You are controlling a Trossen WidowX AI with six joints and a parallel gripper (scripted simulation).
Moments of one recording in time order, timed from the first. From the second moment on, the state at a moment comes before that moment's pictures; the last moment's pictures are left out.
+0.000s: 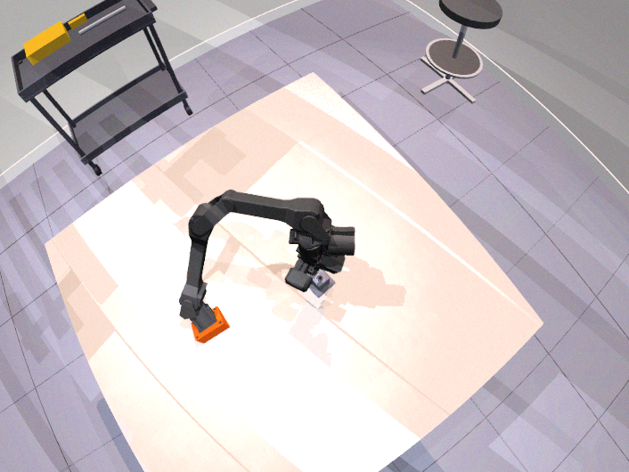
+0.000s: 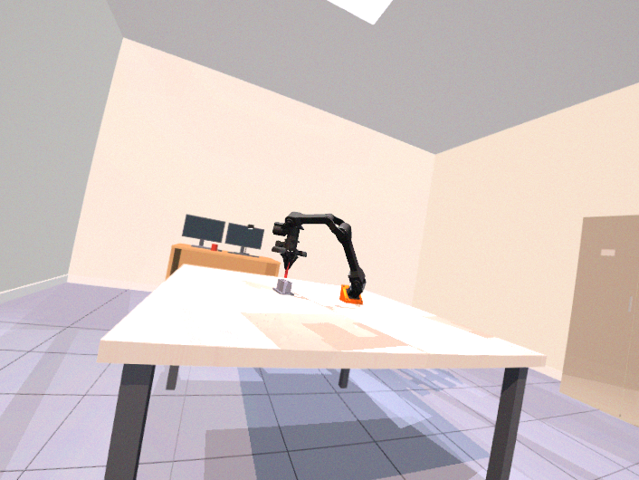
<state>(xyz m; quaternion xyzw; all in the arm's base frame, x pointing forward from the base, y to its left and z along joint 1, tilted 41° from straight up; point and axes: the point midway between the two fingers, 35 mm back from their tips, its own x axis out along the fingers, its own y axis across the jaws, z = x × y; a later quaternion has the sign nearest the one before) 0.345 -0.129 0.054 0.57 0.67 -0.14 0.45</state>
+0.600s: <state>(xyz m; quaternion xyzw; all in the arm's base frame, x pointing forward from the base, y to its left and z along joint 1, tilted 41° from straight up) 0.345 -0.129 0.054 0.57 0.67 -0.14 0.45</state>
